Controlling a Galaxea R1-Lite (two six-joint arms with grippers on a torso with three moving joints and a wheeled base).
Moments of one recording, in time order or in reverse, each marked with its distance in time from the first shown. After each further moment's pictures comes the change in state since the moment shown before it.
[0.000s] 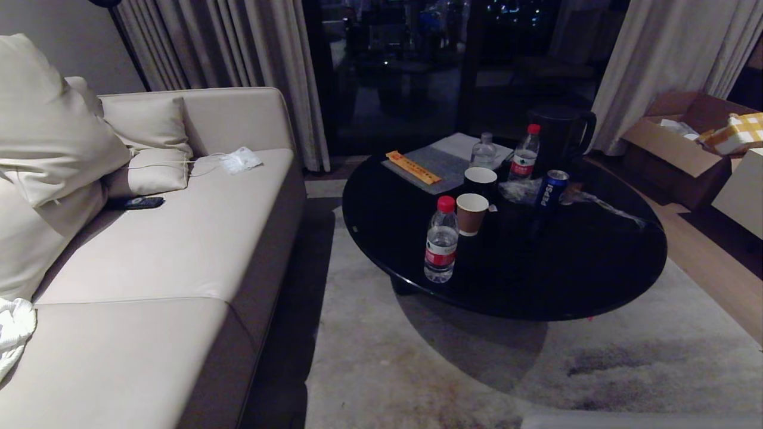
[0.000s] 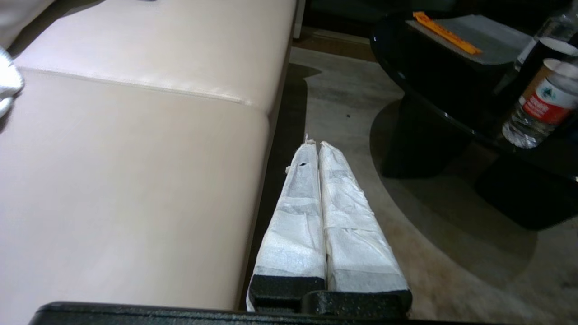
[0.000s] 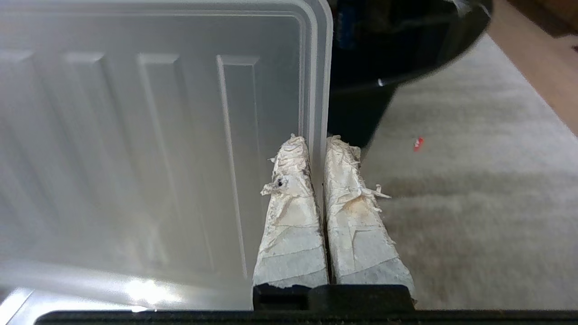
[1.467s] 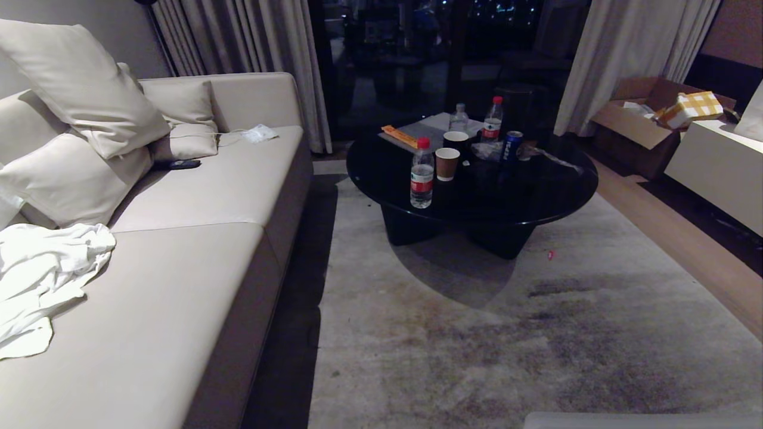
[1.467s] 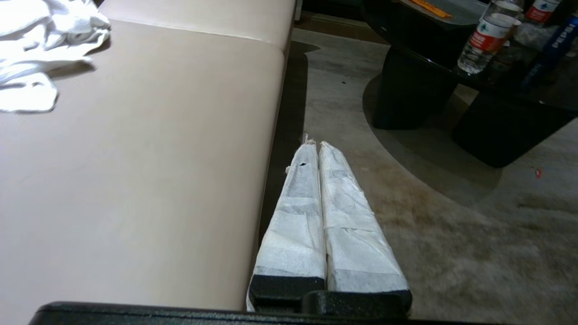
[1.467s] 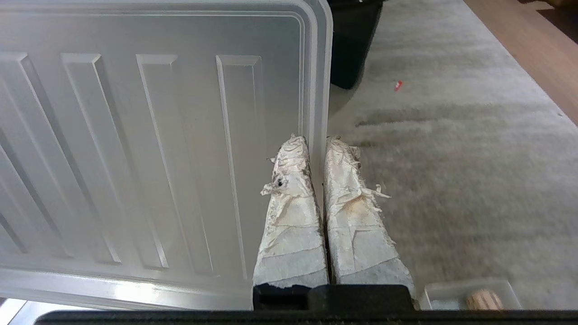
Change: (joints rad) left arm 0.000 0.000 0.000 0.000 0.000 0.000; right arm 0.000 0.000 0.000 0.000 0.000 0.001
